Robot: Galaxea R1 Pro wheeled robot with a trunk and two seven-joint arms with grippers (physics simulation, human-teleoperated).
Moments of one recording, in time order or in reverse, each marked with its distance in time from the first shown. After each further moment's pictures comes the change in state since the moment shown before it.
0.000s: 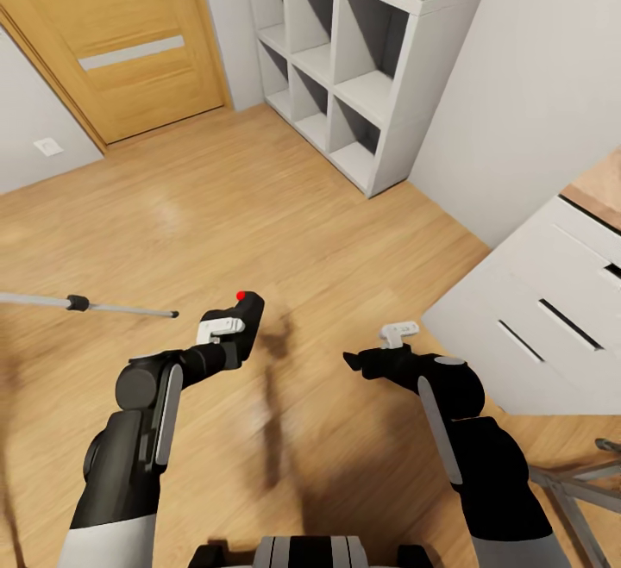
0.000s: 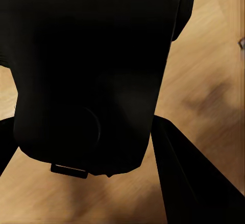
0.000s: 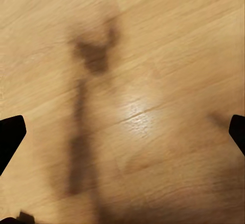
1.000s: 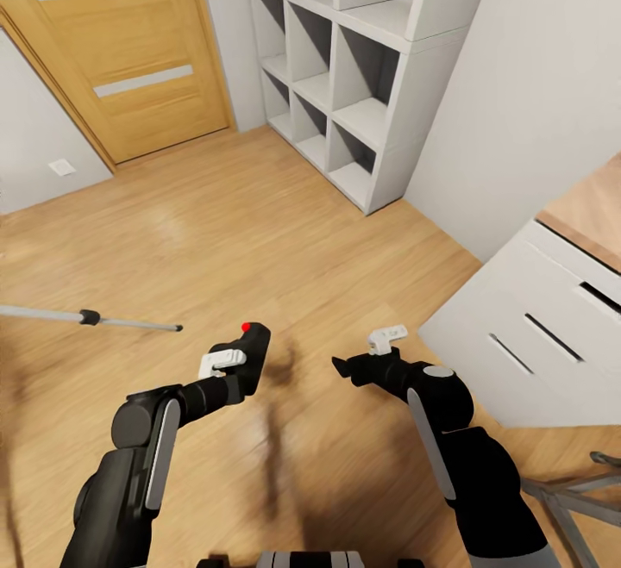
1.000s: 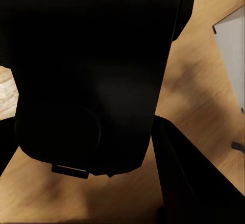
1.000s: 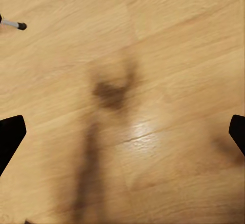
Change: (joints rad) left arm 0.131 0.004 0.003 -0.004 0.100 -0.002 -0.006; right arm 0.032 0.005 0.061 -0.001 0.000 -0.078 -0.005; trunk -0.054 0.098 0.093
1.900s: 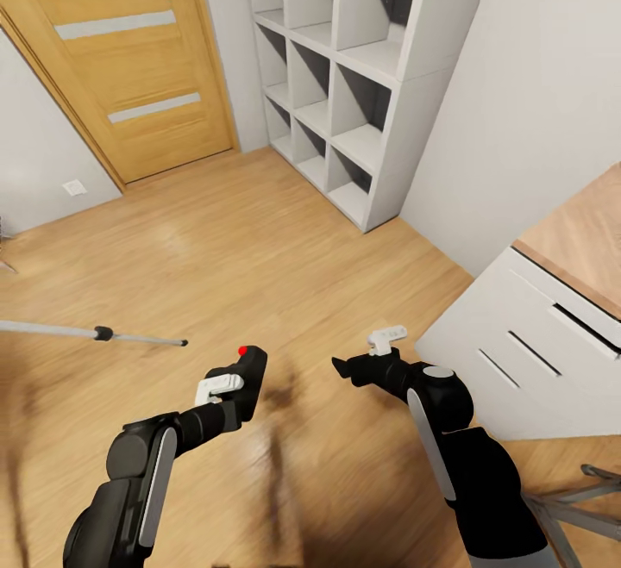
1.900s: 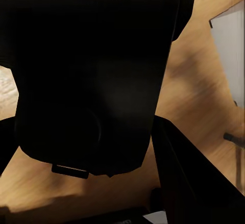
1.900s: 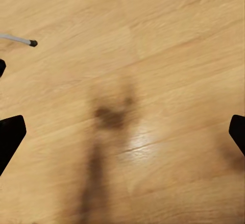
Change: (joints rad) left arm 0.097 -0.004 0.016 0.007 0.002 -0.037 0.004; right arm 0.002 -0.001 0.002 0.000 0.000 0.000 0.000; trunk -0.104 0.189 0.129
